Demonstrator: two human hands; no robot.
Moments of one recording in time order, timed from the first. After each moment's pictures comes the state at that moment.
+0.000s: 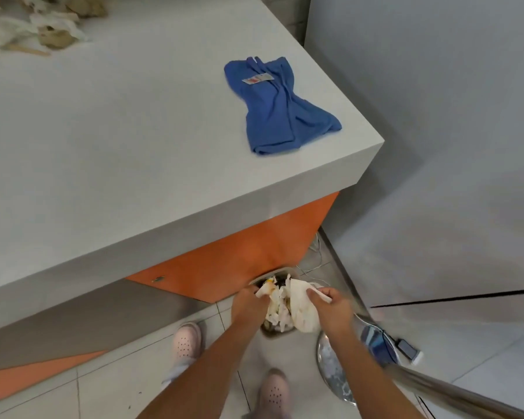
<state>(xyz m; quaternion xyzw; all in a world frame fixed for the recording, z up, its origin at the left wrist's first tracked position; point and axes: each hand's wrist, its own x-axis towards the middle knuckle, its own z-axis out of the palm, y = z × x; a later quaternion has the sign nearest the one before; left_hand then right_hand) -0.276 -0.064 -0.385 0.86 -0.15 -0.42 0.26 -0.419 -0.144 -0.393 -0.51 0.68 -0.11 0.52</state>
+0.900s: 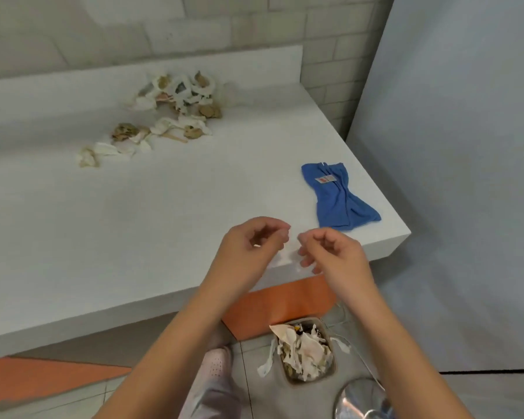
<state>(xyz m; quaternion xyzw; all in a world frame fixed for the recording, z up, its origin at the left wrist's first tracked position) -0.177 -0.026 -0.056 0.71 -0.33 -0.29 0.55 -0.293 -0.137 -0.088 -0.68 0.34 -0.23 0.61</state>
